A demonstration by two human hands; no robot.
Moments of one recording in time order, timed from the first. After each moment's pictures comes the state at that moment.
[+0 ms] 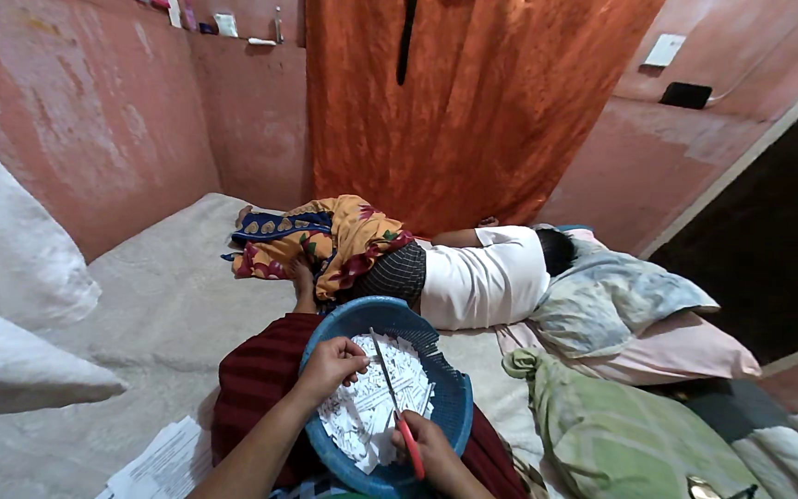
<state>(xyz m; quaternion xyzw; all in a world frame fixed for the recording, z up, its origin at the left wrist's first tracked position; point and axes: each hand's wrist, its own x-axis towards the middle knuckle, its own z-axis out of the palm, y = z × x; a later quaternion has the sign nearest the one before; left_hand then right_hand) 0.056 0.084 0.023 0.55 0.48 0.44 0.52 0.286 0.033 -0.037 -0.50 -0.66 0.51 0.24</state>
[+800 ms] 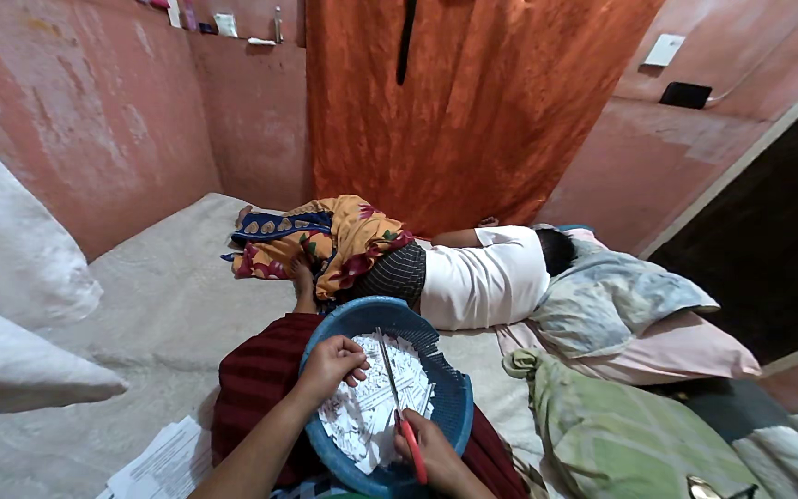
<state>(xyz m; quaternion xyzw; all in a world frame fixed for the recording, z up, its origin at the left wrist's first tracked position) 0.059 0.081 0.027 0.52 0.49 0.45 0.54 0.286 0.032 -0.032 -0.50 -0.65 0.52 0.24</state>
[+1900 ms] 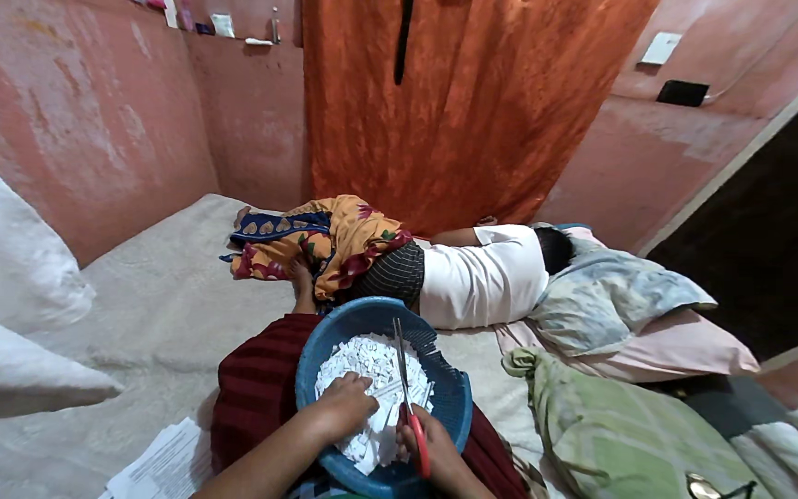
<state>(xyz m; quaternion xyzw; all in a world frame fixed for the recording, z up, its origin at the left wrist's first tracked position) 0.081 0.080 -0.005 0.86 0.46 -0.07 0.23 0.287 0.028 -0.035 -0.49 -0.62 0.53 0.31</state>
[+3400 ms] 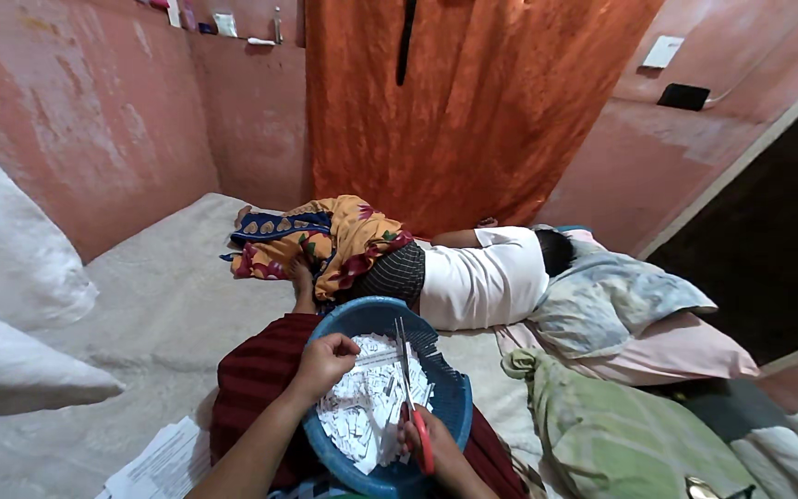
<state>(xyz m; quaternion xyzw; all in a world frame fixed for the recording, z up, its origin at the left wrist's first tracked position) 0.049 0.085 0.026 0.60 0.53 0.42 0.43 0.288 0.031 -0.033 -0.49 -0.58 0.56 0.33</state>
